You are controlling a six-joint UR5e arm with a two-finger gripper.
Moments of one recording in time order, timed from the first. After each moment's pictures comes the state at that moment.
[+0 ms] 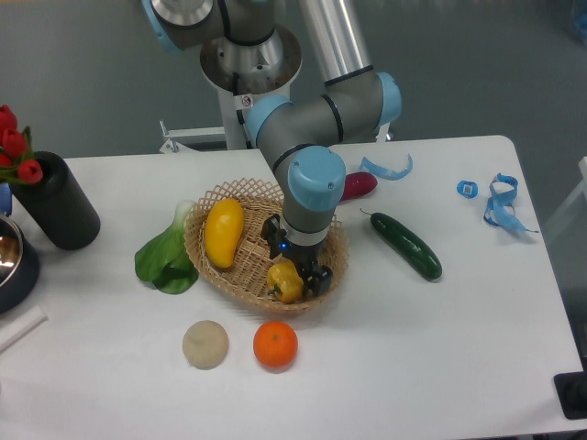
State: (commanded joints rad) arm 2.45 -1.94 -1.88 -0.90 1.47 1.31
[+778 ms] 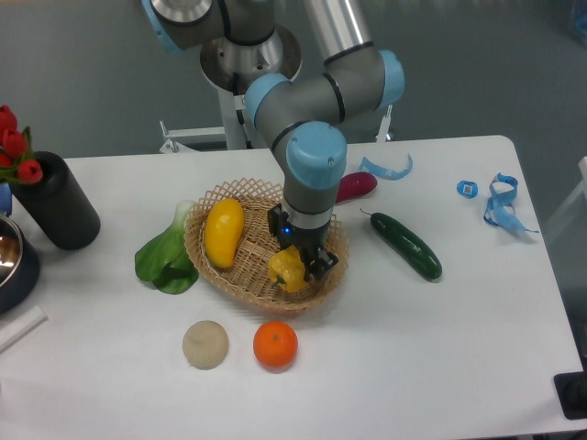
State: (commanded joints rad) arm 2.48 -1.80 -1.84 -0.96 1.47 1.29
